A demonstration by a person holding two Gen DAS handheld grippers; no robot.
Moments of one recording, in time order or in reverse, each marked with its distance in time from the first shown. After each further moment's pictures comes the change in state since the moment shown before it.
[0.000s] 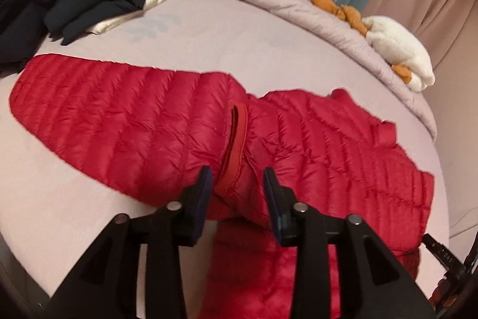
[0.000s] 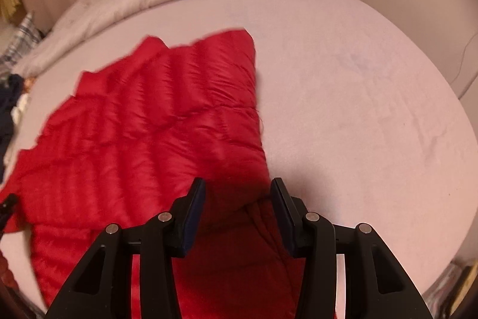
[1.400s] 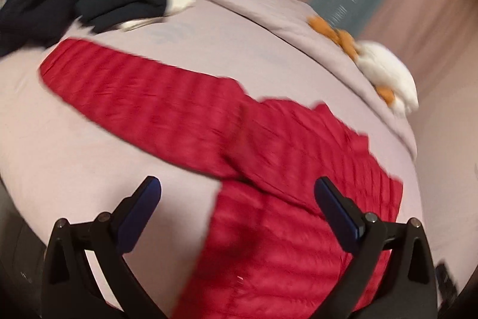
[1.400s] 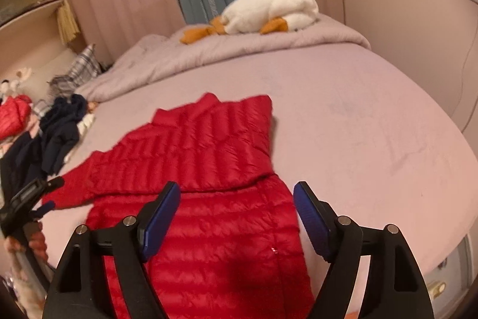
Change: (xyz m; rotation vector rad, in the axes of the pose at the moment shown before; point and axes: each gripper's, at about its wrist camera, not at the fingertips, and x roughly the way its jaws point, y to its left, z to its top) left arm -0.062 0.026 -0.026 -0.137 -0.065 -0.049; right arm -0.123 -0.030 -0.056 -0.062 -0.269 0.211
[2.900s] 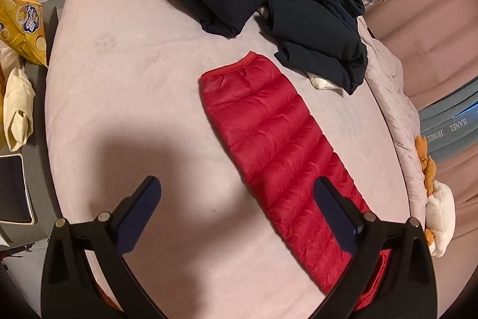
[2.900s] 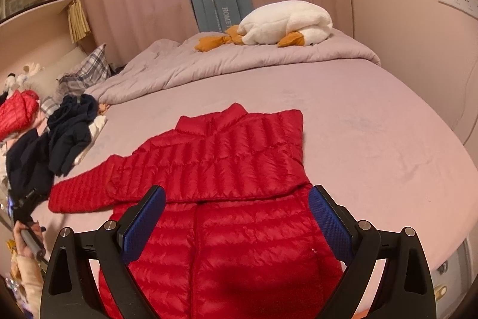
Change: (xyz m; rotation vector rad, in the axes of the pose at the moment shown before) left arm 0.000 0.227 0.080 -0.532 -0.094 0.273; right arm -0.001 0.062 0.002 -0.032 -0.021 -0.025
